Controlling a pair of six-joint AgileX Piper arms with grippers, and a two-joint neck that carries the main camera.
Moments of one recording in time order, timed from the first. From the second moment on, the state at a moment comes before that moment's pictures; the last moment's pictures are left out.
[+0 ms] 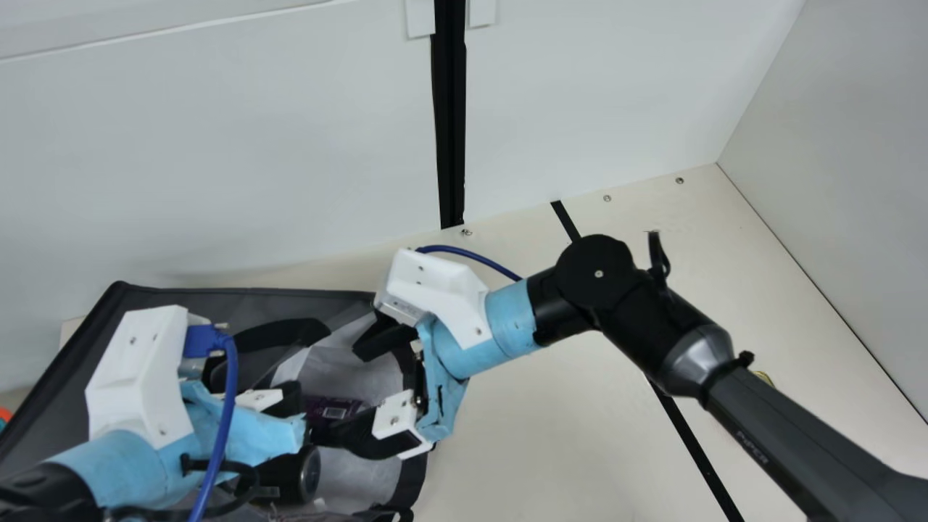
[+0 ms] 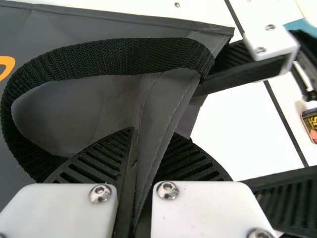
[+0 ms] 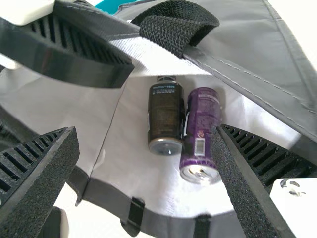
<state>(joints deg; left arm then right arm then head) -34.1 80.1 -75.4 -10.9 48.7 -13.1 11.0 90.3 -74.1 61.0 64.2 -70.6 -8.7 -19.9</state>
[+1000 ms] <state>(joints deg) -34.1 80.1 -75.4 -10.9 48.7 -13.1 -3.4 78.6 -75.6 54.1 69.3 -68.3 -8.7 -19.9</state>
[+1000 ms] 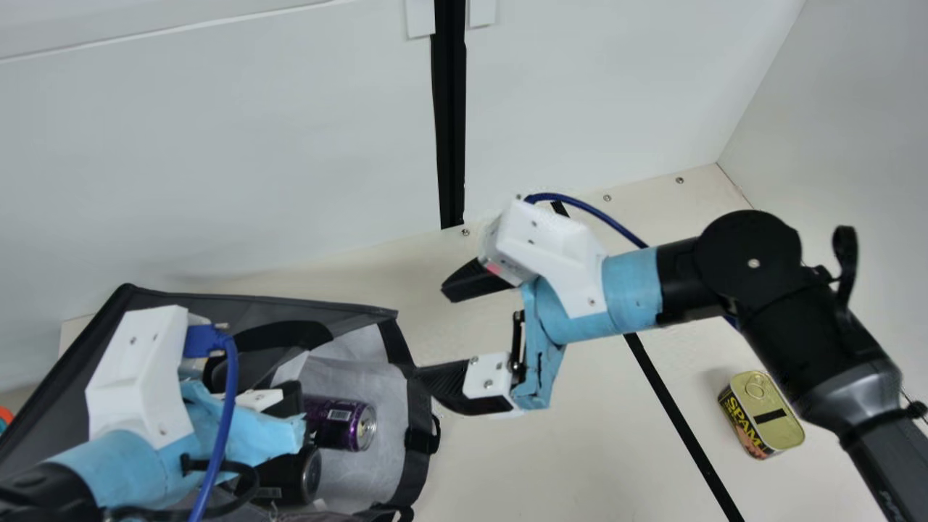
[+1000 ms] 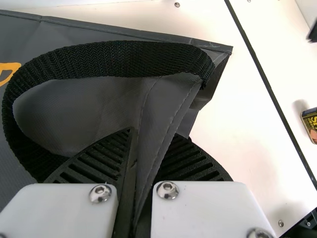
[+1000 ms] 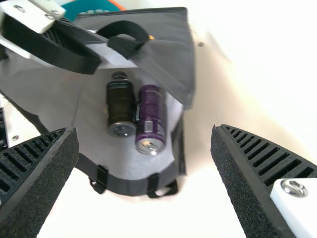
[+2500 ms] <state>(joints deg) -34.1 80.1 -75.4 -10.9 48.7 -13.1 -29.2 57.1 -75.3 25.1 70.1 -58.1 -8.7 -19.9</state>
